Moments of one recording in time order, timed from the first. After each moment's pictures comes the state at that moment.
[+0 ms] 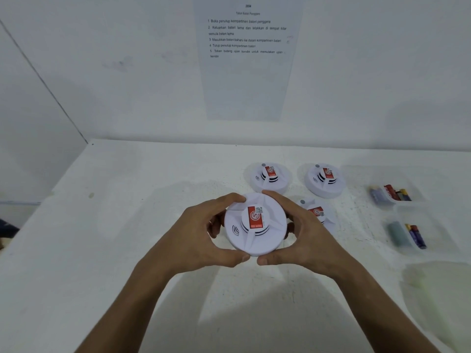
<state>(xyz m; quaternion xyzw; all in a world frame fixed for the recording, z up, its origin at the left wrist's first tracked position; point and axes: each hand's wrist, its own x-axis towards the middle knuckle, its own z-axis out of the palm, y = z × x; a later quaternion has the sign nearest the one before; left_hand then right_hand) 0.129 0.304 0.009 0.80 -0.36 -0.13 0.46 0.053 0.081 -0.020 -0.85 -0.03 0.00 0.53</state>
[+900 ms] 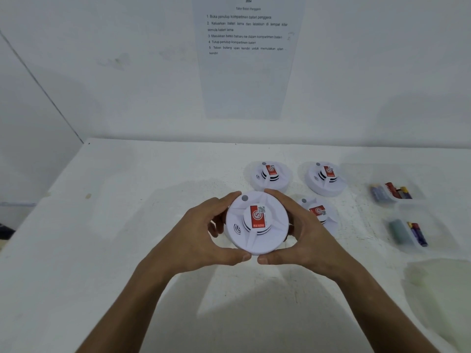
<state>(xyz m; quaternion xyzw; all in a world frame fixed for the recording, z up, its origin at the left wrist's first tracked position) 0.140 0.307 -0.006 0.81 -0.35 -0.15 0.44 0.055 0.084 -0.023 -0.85 -0.03 -0.01 0.53</state>
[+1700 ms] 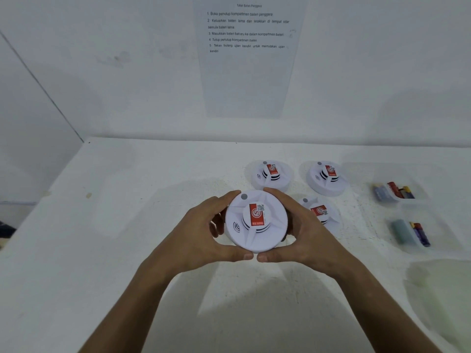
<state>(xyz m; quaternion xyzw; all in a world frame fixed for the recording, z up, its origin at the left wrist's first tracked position) 0.142 0.305 -0.009 0.81 -0.34 -0.15 0.46 0.060 0.084 -0.023 -0.84 -0.02 0.01 0.54</state>
